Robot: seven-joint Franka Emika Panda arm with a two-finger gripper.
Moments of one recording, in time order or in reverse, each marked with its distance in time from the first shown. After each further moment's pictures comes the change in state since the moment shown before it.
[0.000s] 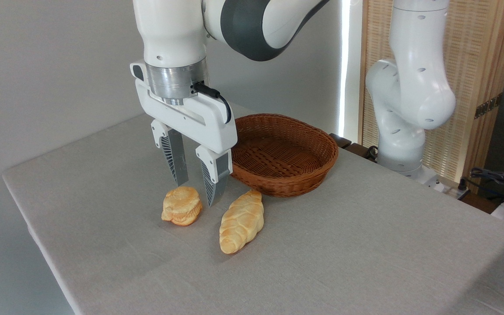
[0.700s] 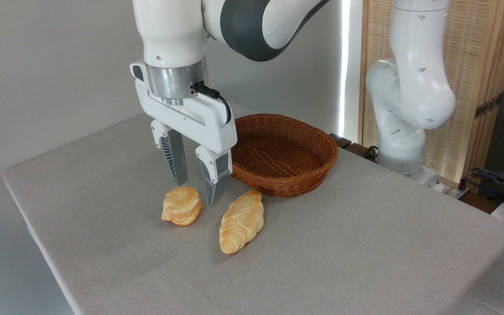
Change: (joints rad) arm -0.001 0.001 0.000 0.000 0.000 0.000 0.000
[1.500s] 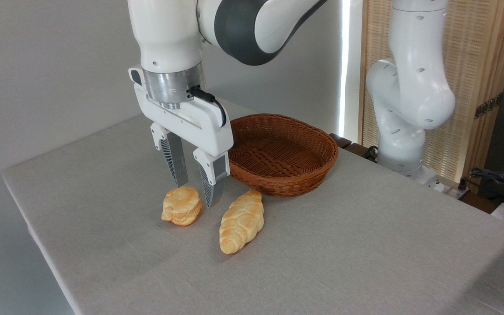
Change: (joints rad) arm -0.012 0.017 -0.005 0.000 0.000 -0.005 0.000
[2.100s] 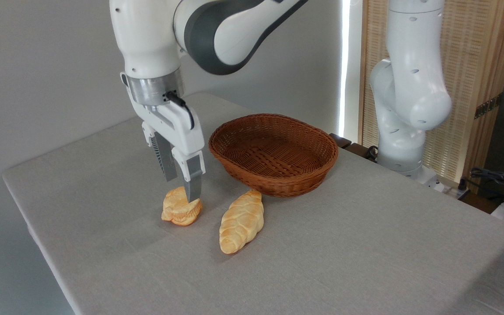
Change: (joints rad) arm -0.129 0.051 -0.011 -0.027 0.000 0.076 0.001
